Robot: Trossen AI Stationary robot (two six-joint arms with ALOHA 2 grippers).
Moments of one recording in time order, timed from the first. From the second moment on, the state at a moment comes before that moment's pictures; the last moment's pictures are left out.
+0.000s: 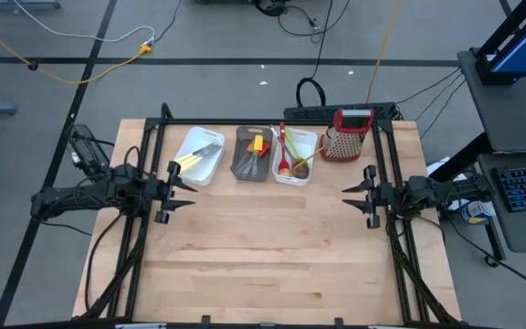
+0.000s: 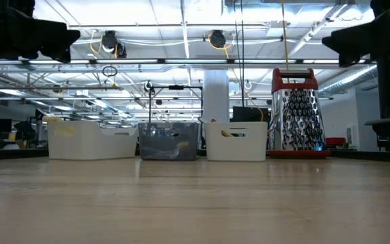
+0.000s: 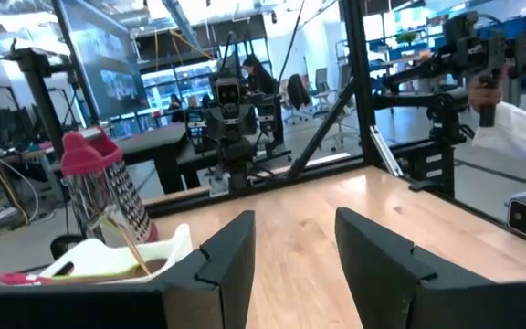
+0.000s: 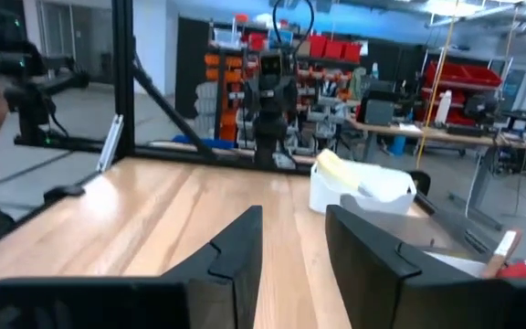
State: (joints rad) left arm 0.14 0.11 0.08 0.13 0.34 0.18; right arm 0.21 0.00 0.10 -0.02 0.21 -0.12
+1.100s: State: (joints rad) left arm 0.14 0.11 0.01 0.21 0.35 0.12; right arm 0.21 0.00 0.02 0.19 0.13 -0.14
